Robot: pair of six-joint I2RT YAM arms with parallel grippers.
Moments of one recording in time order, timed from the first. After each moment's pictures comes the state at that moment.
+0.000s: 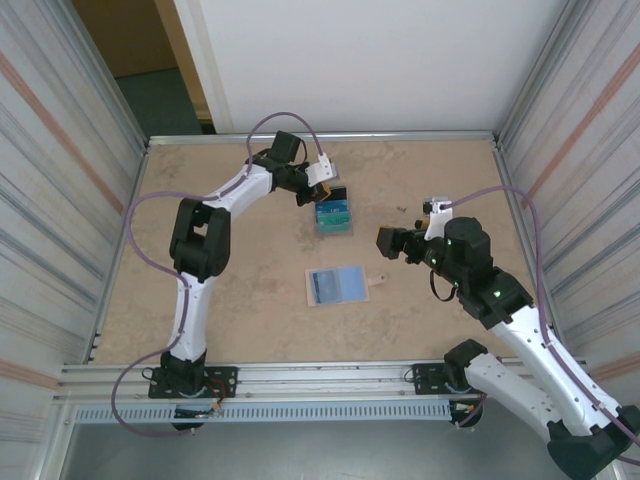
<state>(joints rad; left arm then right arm) -0.42 2.25 1.88 -0.55 0.59 0.84 0.53 0.73 0.80 -0.45 0.00 0.41</state>
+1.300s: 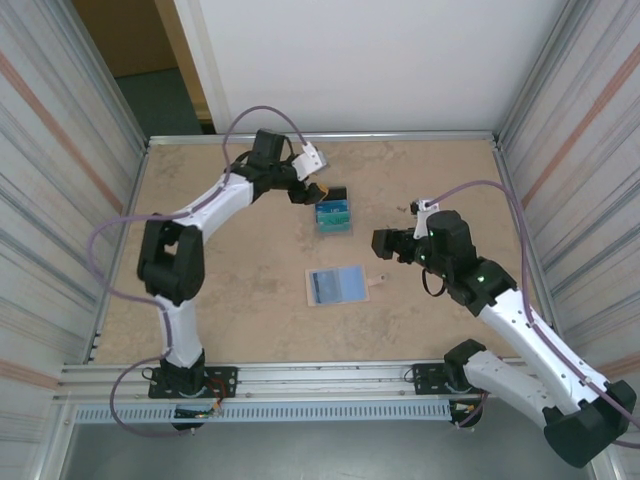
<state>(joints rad) -0.42 1.91 1.54 -0.30 0.53 0.61 0.54 0.86 0.80 -0.48 0.01 0.44</state>
